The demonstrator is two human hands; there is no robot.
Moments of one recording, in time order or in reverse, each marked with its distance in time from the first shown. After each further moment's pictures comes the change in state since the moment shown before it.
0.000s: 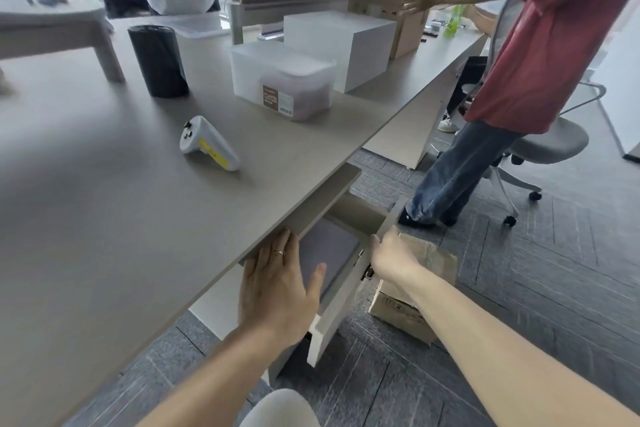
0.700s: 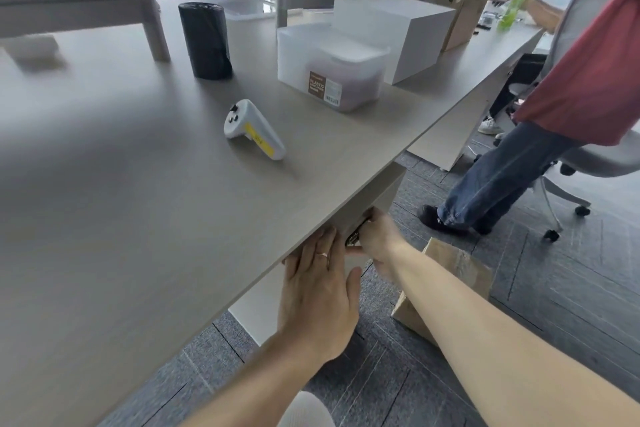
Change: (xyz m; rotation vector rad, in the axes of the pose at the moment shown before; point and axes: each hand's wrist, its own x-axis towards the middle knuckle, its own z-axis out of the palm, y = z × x) left_hand 0.003 -0.010 0.017 0.024 0.146 0.099; right_hand 0.011 -0.075 0.054 0.590 -0.222 -0.108
